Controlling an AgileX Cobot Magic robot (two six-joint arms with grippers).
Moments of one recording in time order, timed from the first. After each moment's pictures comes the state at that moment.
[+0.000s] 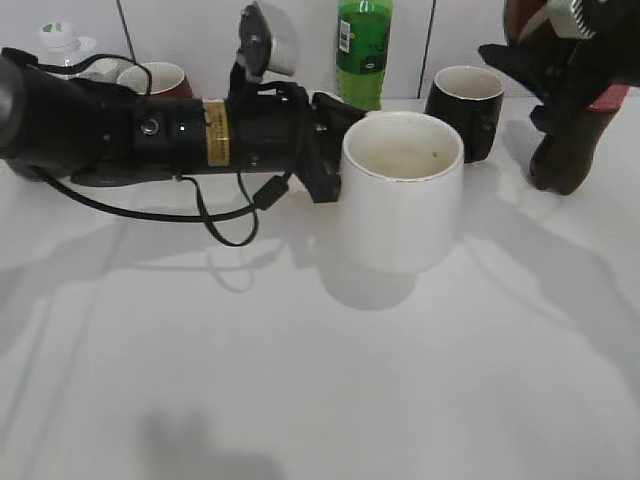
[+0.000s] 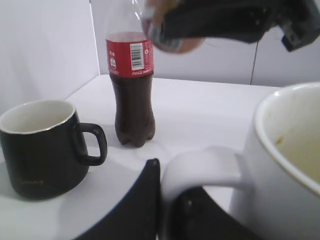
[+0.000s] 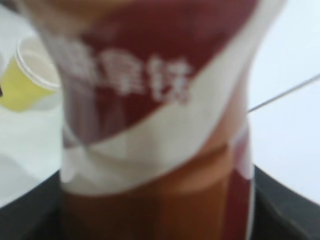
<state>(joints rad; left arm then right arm) -0.50 1.99 -1.17 1.15 -0.96 -0.71 0.19 1.43 -0.80 -0.98 -0.55 0.14</state>
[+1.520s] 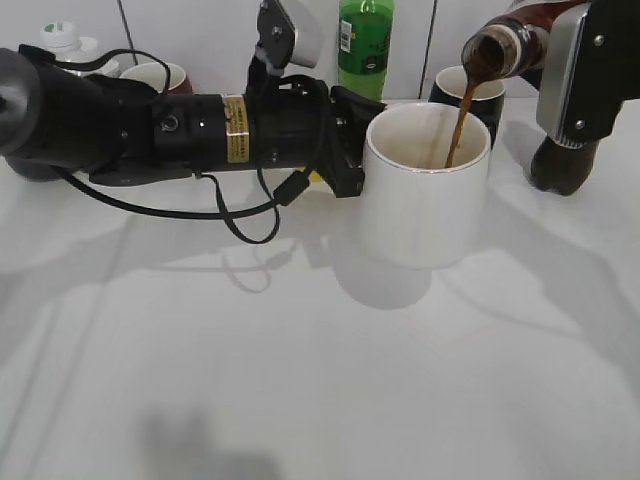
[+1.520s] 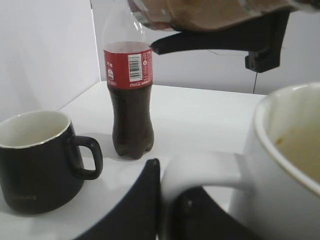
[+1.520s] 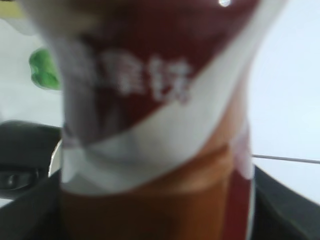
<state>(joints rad) -0.55 1.99 -1.19 1.09 -0.92 -0.71 0.19 1.41 -0.80 -0.98 -0.54 -0.65</state>
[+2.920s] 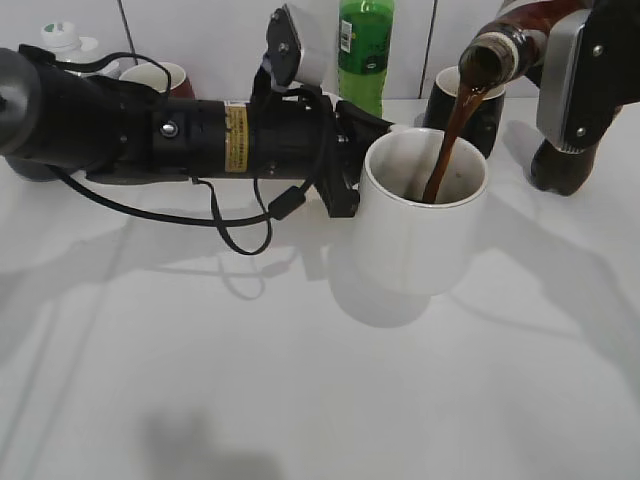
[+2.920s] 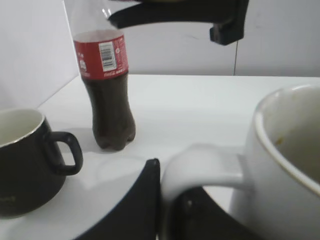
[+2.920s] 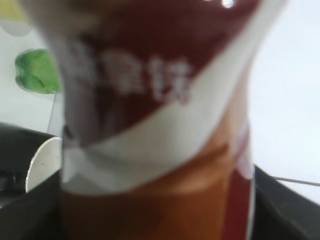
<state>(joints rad) -0.55 1.99 -1.19 1.20 -0.93 -0.71 0.19 1.41 -0.80 -0.98 -0.59 -0.74</state>
